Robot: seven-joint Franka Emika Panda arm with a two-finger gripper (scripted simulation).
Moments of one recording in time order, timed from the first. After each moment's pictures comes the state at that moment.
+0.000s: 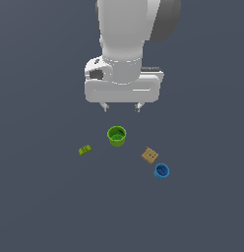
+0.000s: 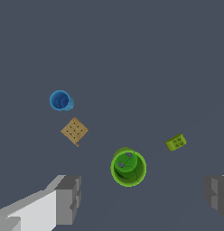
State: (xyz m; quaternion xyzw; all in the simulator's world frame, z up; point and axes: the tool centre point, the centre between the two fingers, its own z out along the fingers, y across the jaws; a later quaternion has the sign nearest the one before) arm 0.010 0.001 0.324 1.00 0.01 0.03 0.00
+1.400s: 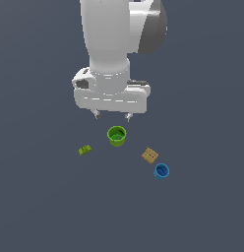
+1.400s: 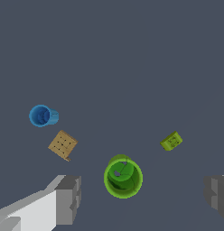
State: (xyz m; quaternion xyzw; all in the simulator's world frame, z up) arm 0.024 -0.031 0.303 1.00 -0.06 0.03 0.00
